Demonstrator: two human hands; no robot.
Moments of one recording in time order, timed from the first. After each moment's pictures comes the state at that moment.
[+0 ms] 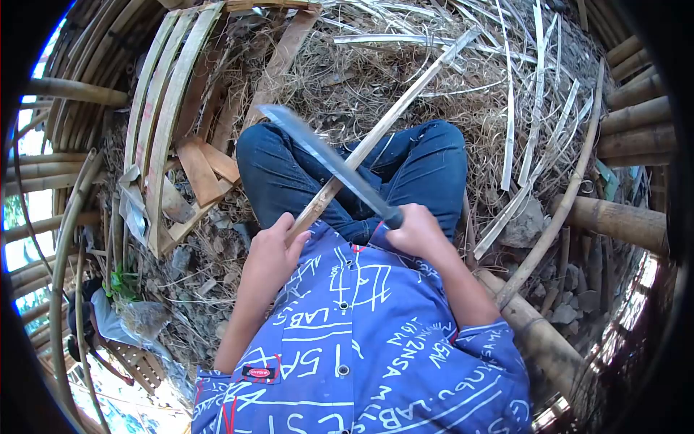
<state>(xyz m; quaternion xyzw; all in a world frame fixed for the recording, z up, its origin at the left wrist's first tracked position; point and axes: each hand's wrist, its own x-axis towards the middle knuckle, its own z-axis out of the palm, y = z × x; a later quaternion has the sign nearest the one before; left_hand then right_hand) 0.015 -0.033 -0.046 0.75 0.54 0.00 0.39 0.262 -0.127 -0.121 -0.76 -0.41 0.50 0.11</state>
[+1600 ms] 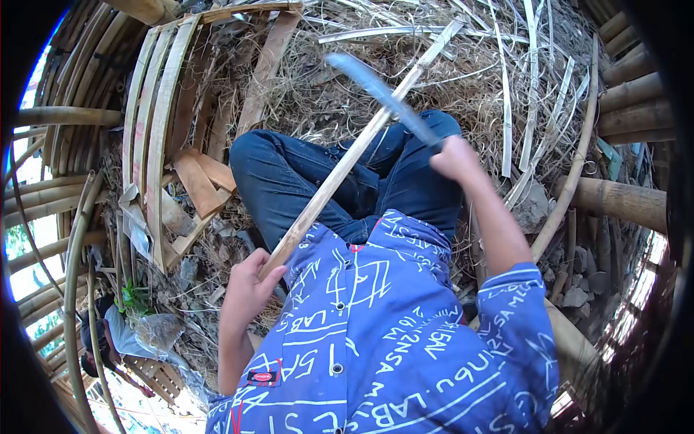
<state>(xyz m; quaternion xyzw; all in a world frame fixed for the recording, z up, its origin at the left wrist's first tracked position) -0.037 -0.037 -0.032 0.67 0.56 -0.04 0.48 0.380 -0.079 -0.170 -0.87 -0.36 0.33 0.00</state>
